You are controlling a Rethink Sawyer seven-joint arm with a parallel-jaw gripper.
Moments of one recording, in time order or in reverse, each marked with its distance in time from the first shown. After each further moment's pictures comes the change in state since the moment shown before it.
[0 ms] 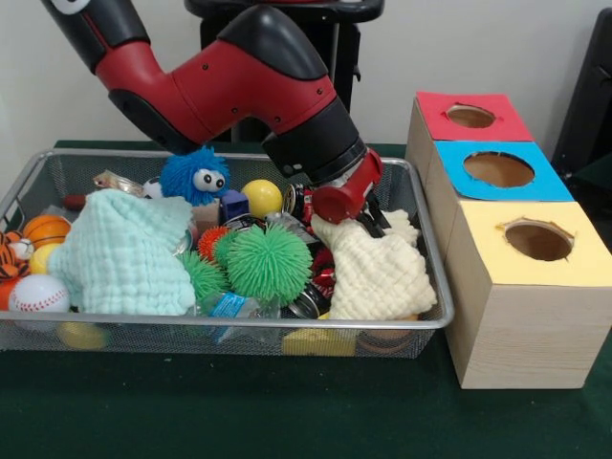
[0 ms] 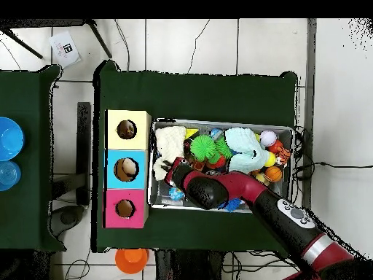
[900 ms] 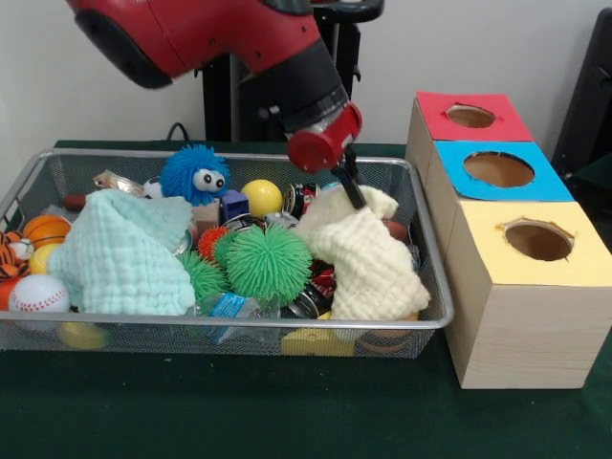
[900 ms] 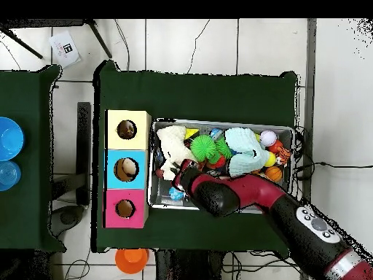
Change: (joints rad) arm -0.011 -0.252 0.017 0.130 0.090 0.021 0.000
